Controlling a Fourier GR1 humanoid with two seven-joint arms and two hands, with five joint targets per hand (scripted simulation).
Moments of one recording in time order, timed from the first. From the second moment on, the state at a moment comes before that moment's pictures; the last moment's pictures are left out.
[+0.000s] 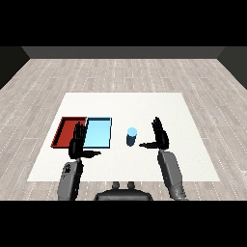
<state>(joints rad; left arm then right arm) -0.03 0.02 0.04 -1.55 0.12 -0.07 -0.42 -0.23 -0.01 -0.04 -1.32 -0.15 0.07 -0.29</state>
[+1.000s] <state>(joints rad) 0.00 0.03 0.06 -1.56 0.16 -0.09 -0.45 -0.34 0.00 0.04 -1.03 -0.25 -0.02 -0.36</state>
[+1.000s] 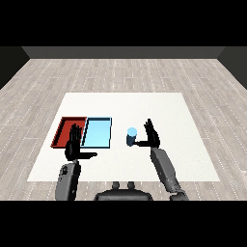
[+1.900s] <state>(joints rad) -0.02 0.04 0.06 -1.59 0.16 -0.06 -0.42 -0.40 0.00 0.16 -0.89 -0.37 -0.06 -0.44</state>
